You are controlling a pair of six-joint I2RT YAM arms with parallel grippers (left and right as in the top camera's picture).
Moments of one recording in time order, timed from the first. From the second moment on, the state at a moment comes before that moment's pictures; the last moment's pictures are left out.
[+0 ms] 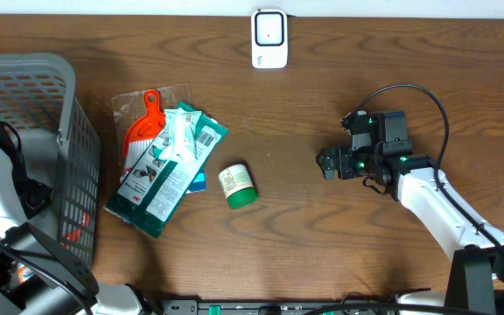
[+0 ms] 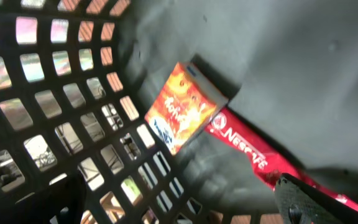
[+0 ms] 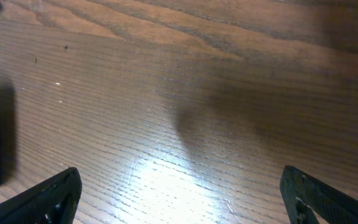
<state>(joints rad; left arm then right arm) 0.64 1.66 1.33 -1.27 -0.42 -0.32 0.16 1.52 0.81 -0.34 -0.28 0.06</state>
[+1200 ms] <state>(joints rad) 0.67 1.66 1.29 -0.32 -0.25 0.08 0.16 1.52 0.81 -0.42 -0.24 0.06</state>
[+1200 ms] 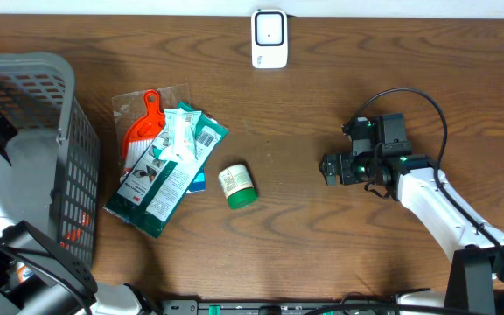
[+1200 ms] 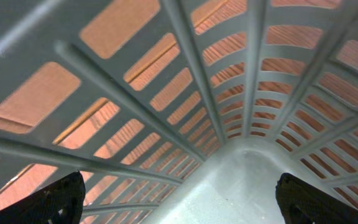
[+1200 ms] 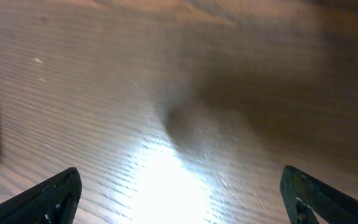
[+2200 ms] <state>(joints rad) 0.67 1.42 1.14 -0.16 0.01 0.03 0.16 1.52 0.81 -0.45 -0.17 0.13</state>
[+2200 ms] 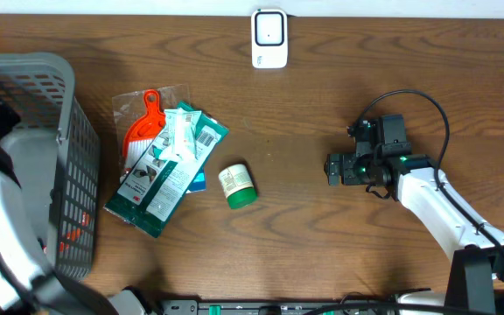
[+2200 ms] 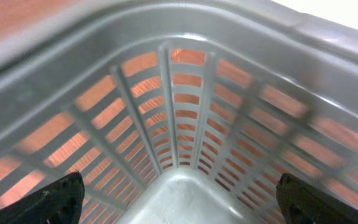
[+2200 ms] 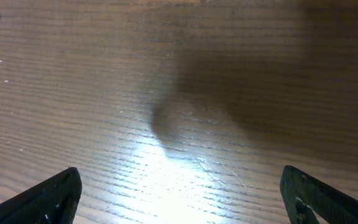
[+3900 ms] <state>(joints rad) 0.80 1.21 1.09 -0.93 -0.20 0.03 0.16 1.52 0.81 -0.46 -0.18 0.09</state>
